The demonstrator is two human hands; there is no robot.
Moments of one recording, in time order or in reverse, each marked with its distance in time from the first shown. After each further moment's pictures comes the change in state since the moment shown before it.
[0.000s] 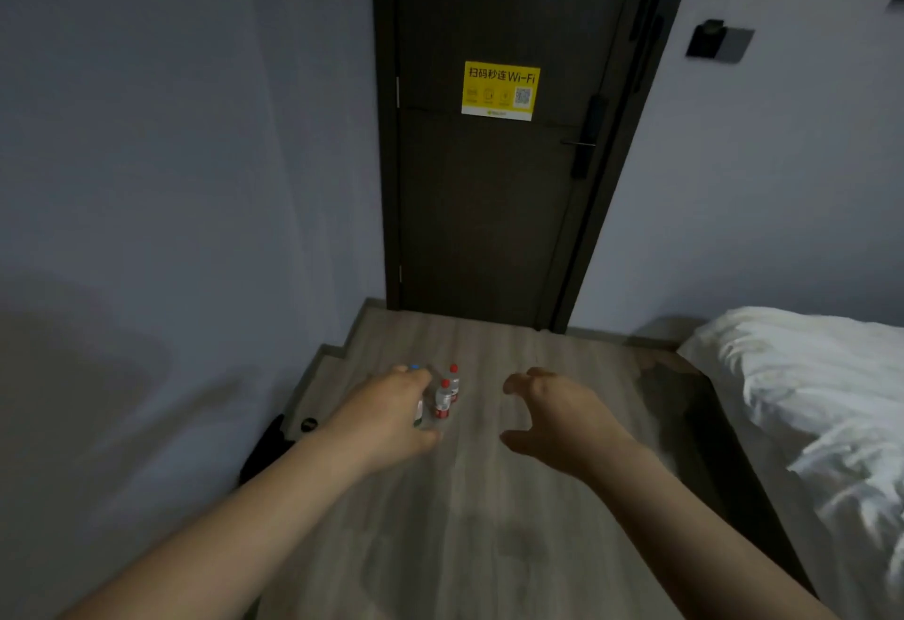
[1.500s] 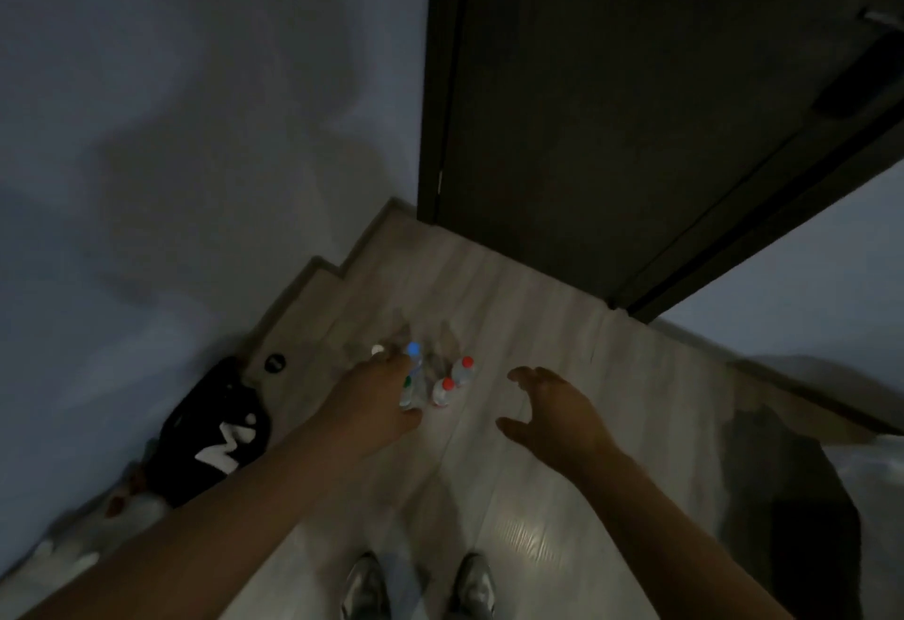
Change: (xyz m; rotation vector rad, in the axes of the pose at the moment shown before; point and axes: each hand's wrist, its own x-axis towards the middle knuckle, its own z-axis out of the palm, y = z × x) left_hand 0.515 -0.196 0.121 -0.203 -0.097 -0.390; right_hand 0.524 0.215 0.170 0.141 -0.409 -0.048
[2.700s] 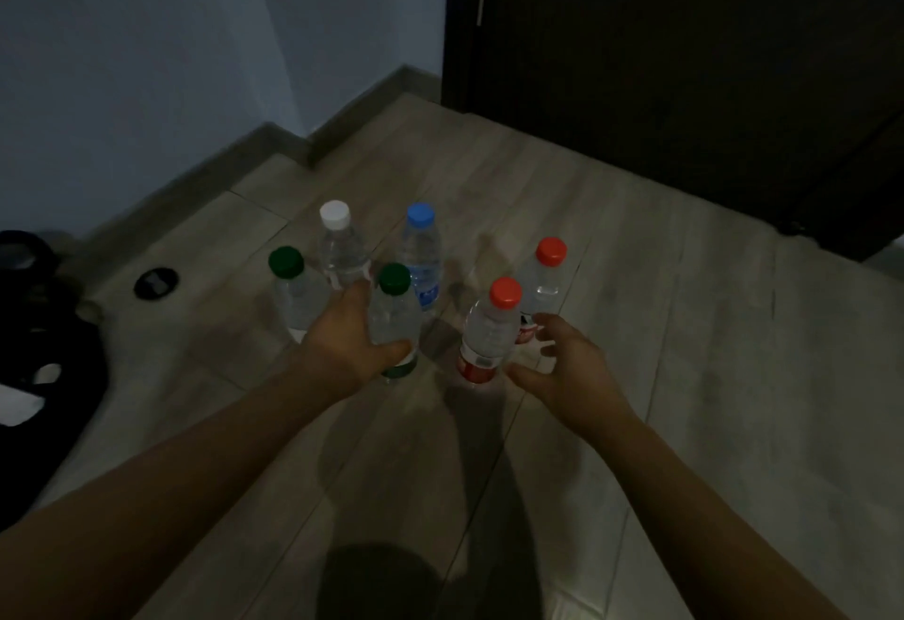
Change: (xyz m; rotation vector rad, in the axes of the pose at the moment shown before) left_hand 0.317 -0.312 0.465 -0.293 0.419 -0.031; right_hand 0.352 0.224 0.509 0.405 0.284 -0.100
